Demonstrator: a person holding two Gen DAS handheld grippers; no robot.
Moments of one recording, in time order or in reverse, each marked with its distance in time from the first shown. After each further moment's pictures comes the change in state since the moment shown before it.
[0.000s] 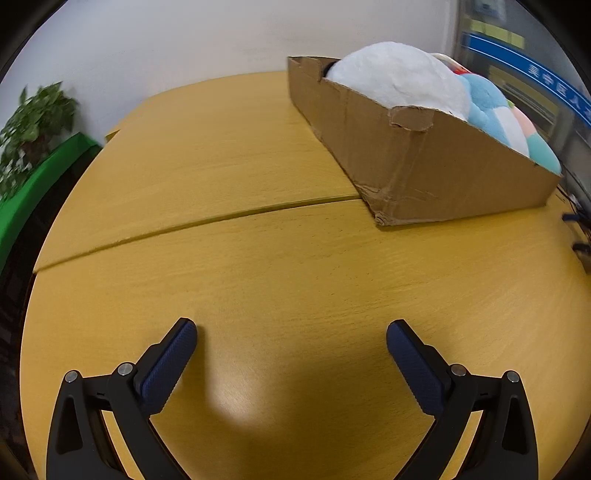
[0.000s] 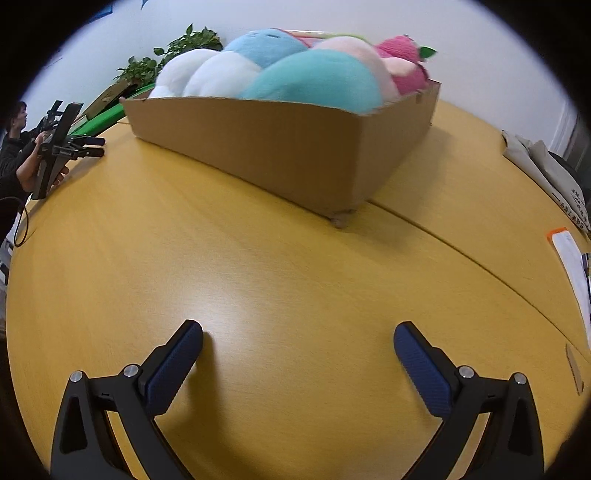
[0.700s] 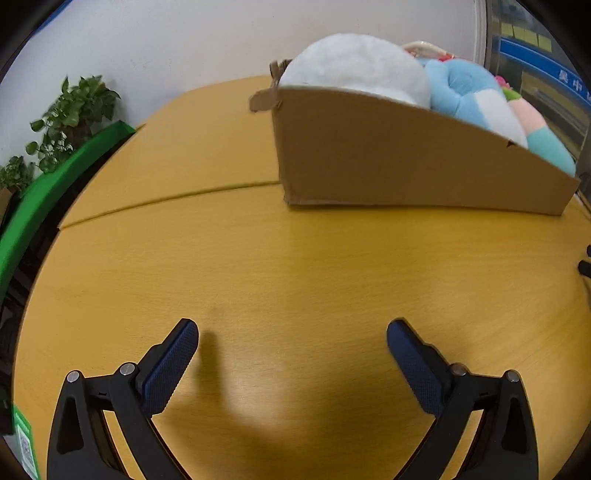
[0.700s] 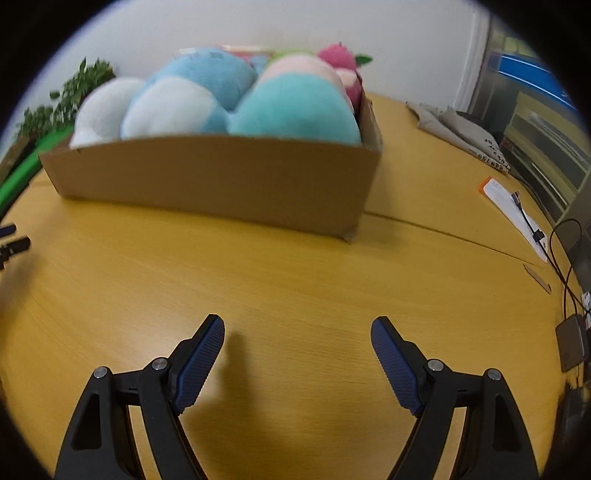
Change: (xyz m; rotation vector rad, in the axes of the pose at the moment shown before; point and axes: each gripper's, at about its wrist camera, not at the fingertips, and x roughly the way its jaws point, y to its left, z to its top) left arm -0.010 -0.097 -0.015 -0.161 -0.011 0.144; right arm 0.023 0.064 0.026 0.299 0.027 -0.303
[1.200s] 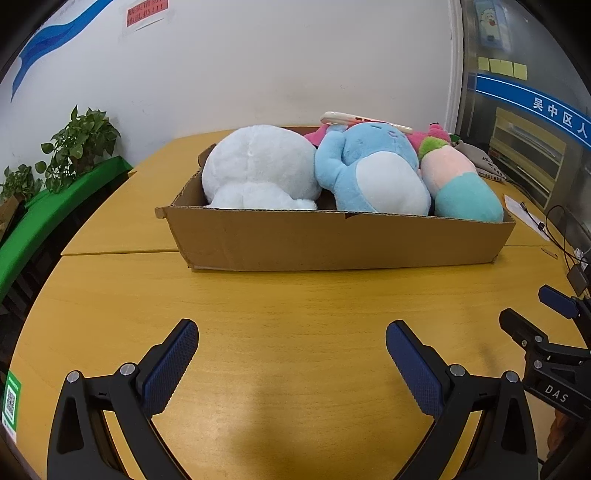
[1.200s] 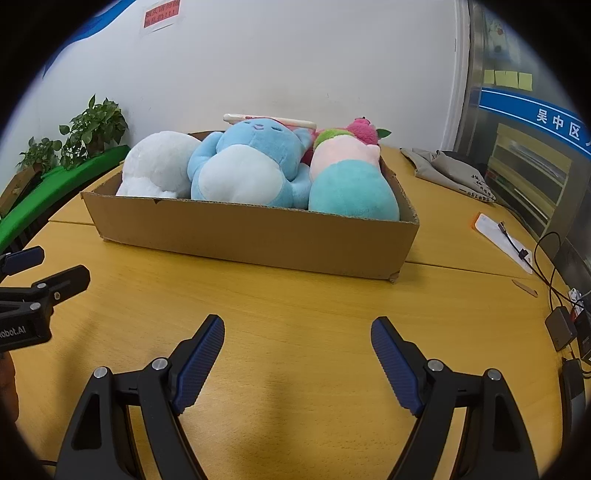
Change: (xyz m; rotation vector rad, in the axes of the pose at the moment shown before) left arm -0.077 -0.122 0.010 -0.025 -0.170 0.022; right arm -0.073 0.086 0.005 0.072 -0.212 -0.056
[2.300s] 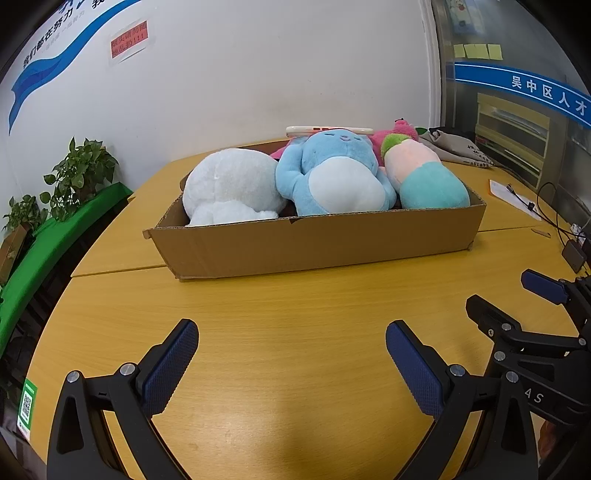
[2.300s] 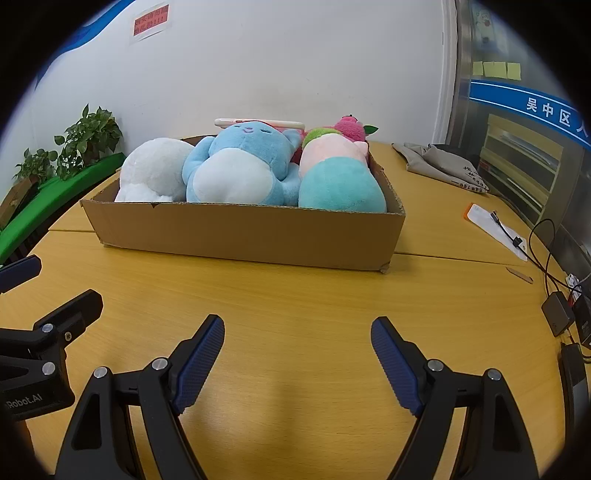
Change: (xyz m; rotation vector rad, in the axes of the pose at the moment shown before) left arm -0.036 -0.057 -0.011 0.090 -0.050 0.049; right arm -0.015 -0.005 -0.003 0.037 -0.004 -0.002
